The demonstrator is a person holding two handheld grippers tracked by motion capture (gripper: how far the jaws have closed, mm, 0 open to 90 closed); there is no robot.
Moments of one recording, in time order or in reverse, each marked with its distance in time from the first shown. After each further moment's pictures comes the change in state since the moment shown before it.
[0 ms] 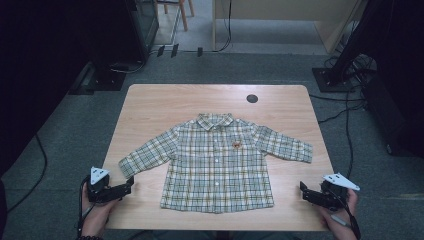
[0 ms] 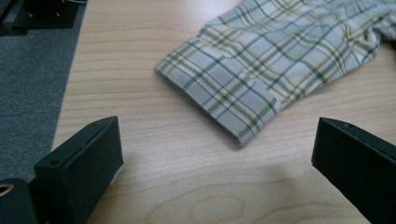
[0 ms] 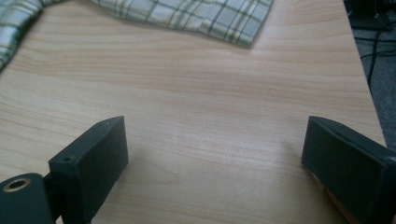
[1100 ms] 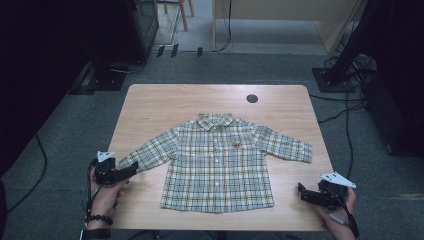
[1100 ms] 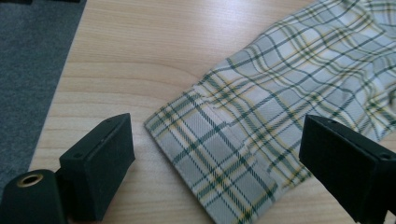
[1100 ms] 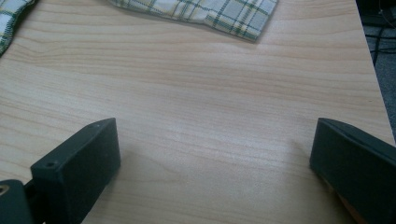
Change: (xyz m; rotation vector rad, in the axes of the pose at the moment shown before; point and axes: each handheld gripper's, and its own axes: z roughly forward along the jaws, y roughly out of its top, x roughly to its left) left arm -0.006 0.044 0.031 0.054 0.049 -0.143; right arm 0.002 0.001 0.002 0.023 0.003 -0.018
